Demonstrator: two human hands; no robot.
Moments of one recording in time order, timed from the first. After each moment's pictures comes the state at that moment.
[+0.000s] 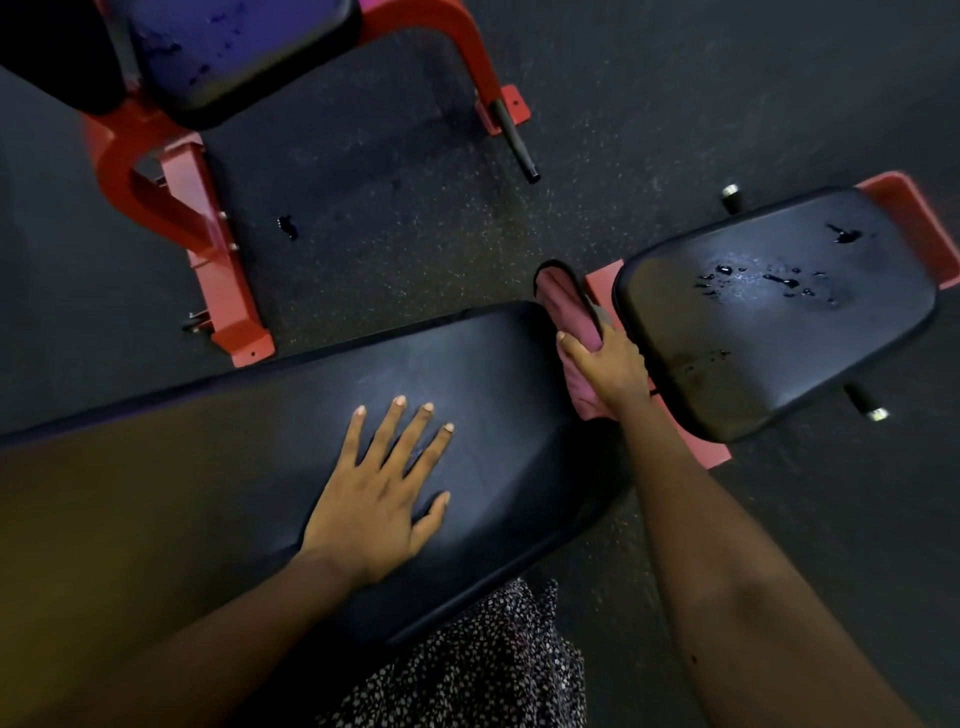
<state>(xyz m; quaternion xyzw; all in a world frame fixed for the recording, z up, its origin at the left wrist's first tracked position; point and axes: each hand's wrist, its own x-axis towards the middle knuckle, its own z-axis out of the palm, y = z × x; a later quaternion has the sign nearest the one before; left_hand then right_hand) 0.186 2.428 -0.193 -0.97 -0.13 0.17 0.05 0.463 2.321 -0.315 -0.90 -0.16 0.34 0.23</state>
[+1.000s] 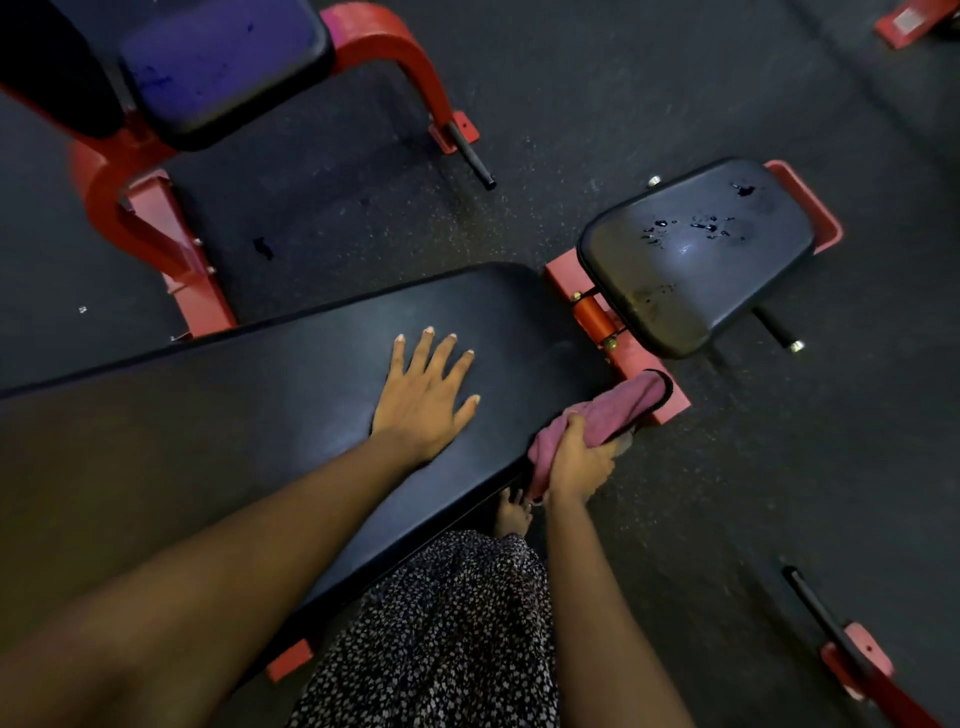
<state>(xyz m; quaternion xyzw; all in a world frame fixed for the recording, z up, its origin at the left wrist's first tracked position) 0.187 2.428 -0.176 -0.97 -0.14 0.22 0.00 0.237 2.266 -0.222 -0.74 0.35 0.23 0.53</state>
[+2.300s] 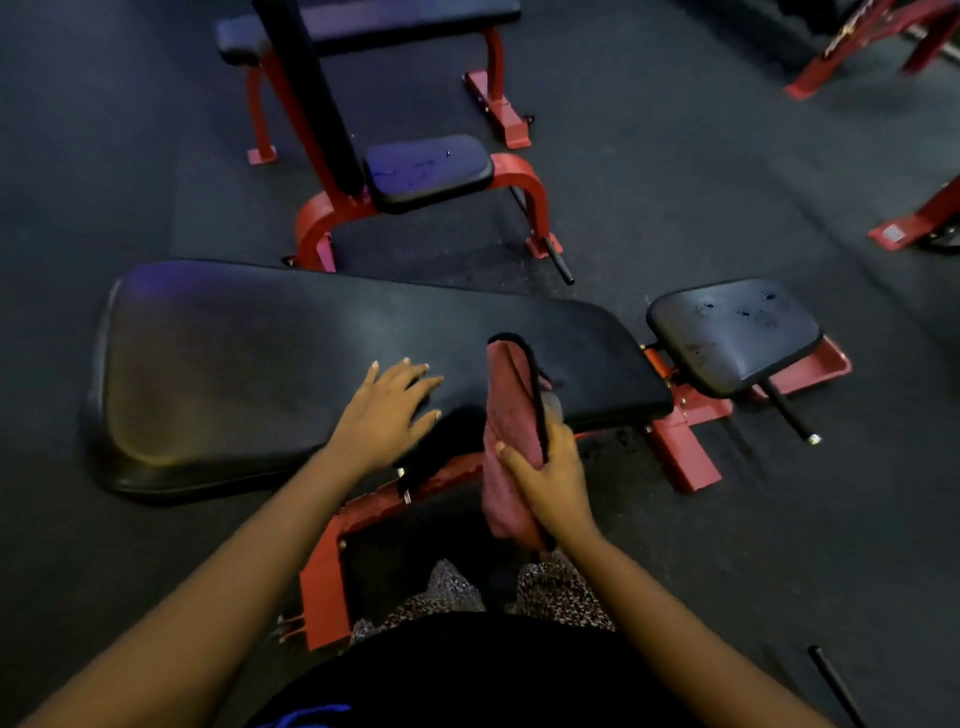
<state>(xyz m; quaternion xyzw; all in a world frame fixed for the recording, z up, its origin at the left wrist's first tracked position) -0.101 2.448 -0.029 -0.96 -0.24 0.05 -0.11 0.003 2.261 -0.047 -0.79 -0.25 0.27 0.49</state>
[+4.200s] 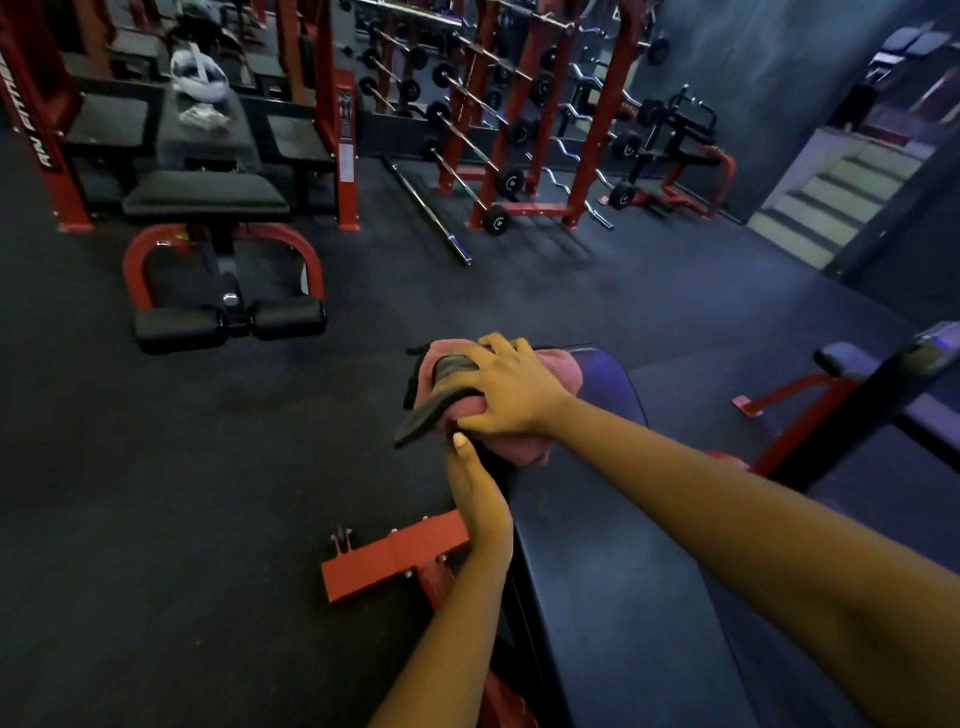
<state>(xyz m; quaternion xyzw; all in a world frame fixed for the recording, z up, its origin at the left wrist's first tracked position) -0.117 2.439 -0.019 0.04 -0.54 -0.79 -0.29 -0.141 2.529 0.073 -0.06 -0.99 -0.13 0.01</state>
